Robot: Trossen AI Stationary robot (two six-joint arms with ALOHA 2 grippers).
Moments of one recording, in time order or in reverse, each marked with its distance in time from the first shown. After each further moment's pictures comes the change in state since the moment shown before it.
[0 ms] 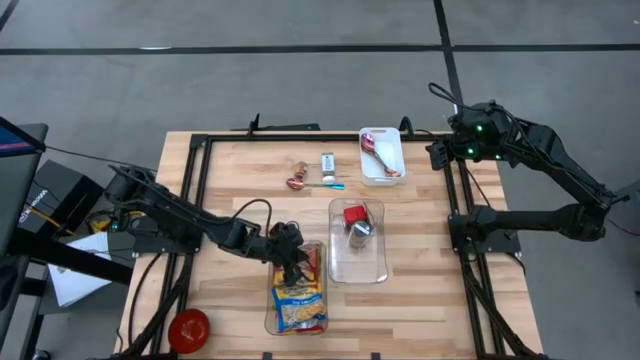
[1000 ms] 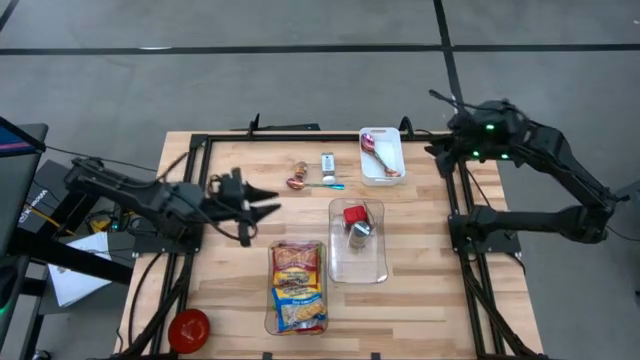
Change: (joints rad) left arm 0.018 -0.598 0.000 0.074 -0.299 0.494; right arm 0.002 -0.039 0.000 0.077 -0.103 -0.316
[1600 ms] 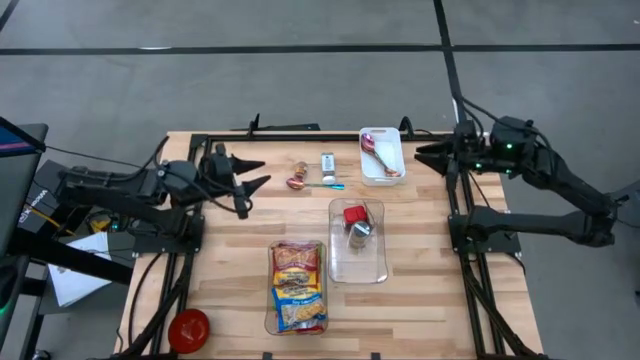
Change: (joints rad) left arm 0.207 -0.106 0.000 -0.132 0.020 0.165; right arm 0.124 -0.178 -0.258 0.475 -0.156 0.162
